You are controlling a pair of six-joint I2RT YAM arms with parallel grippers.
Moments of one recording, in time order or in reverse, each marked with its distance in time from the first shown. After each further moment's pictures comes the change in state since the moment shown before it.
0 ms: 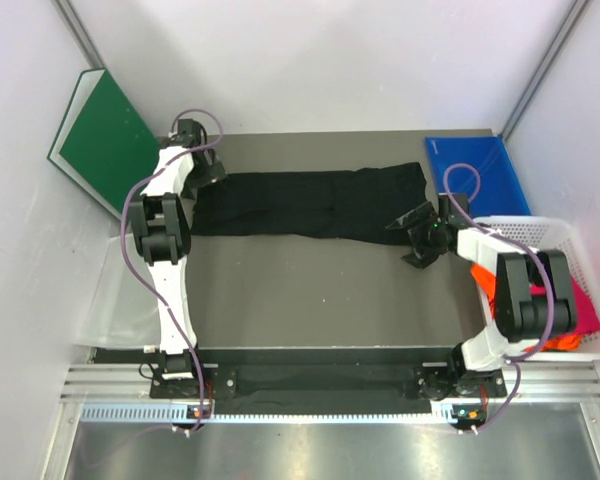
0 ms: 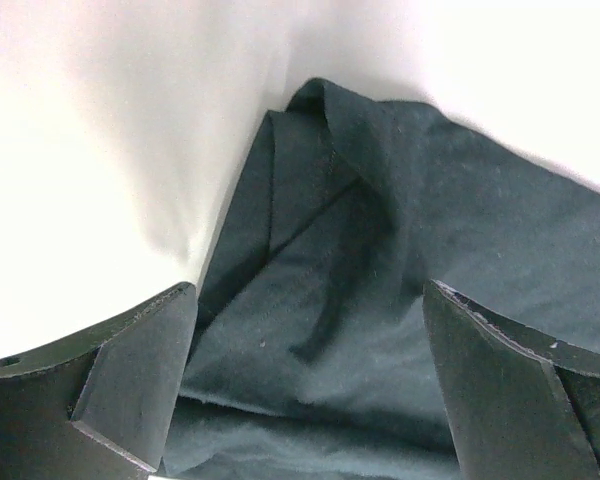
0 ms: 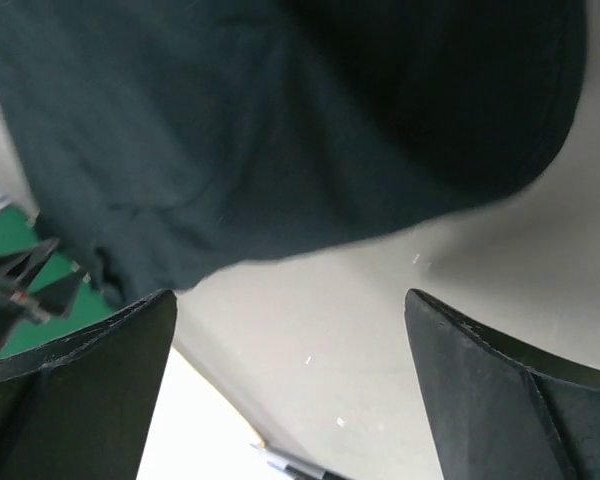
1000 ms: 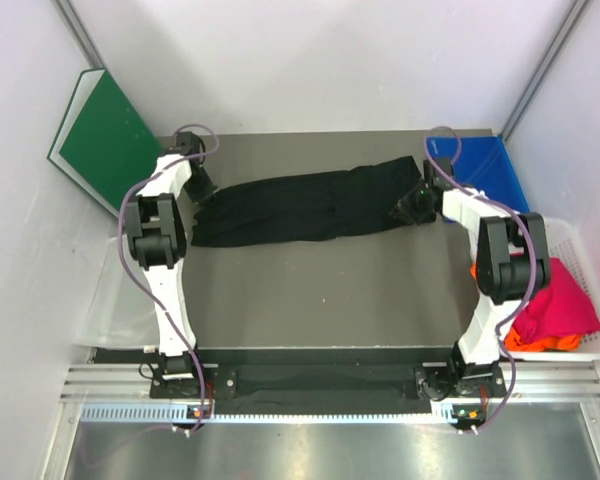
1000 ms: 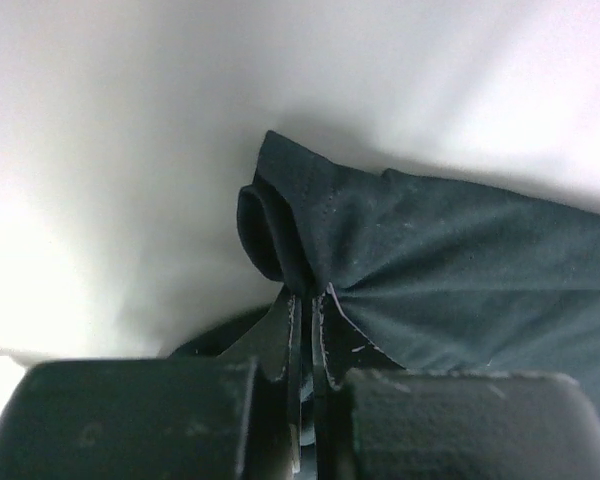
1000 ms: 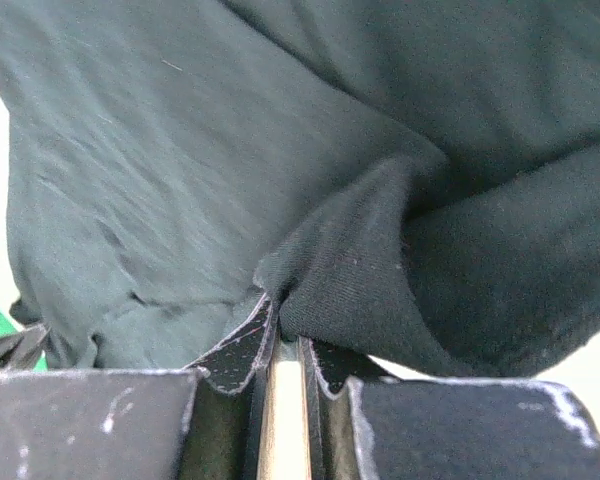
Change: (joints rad) left arm 0.003 -0.052 -0.153 -0.005 0.061 -0.097; right arm 0.052 0.278 0.380 -0.135 0.146 -0.150
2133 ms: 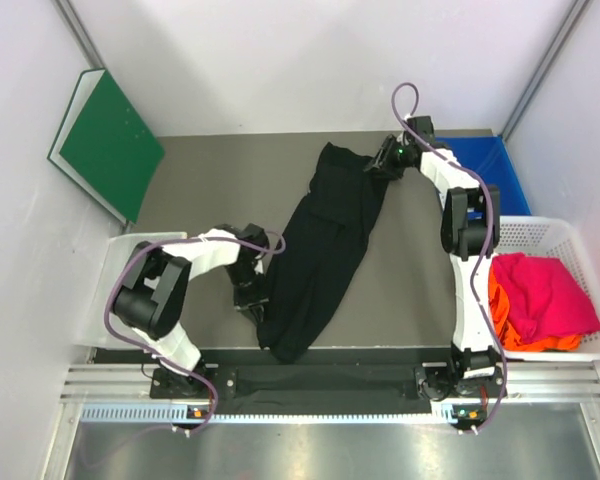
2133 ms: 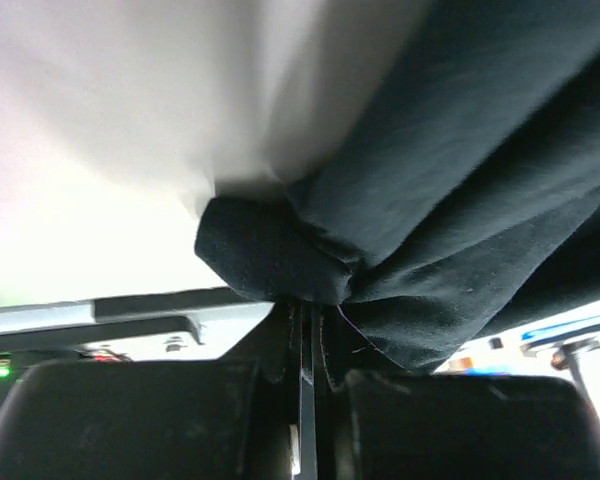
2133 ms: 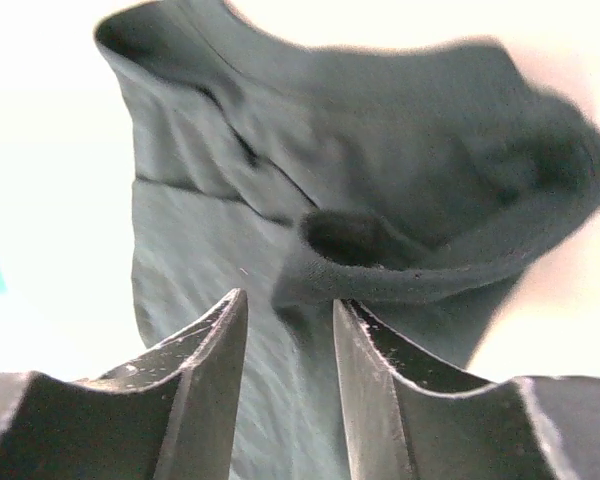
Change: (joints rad) left arm -0.503 -0.671 -1.078 -0.119 0.343 -0.101; right arm 0.008 0.592 0.859 -0.128 -0.254 -0.402
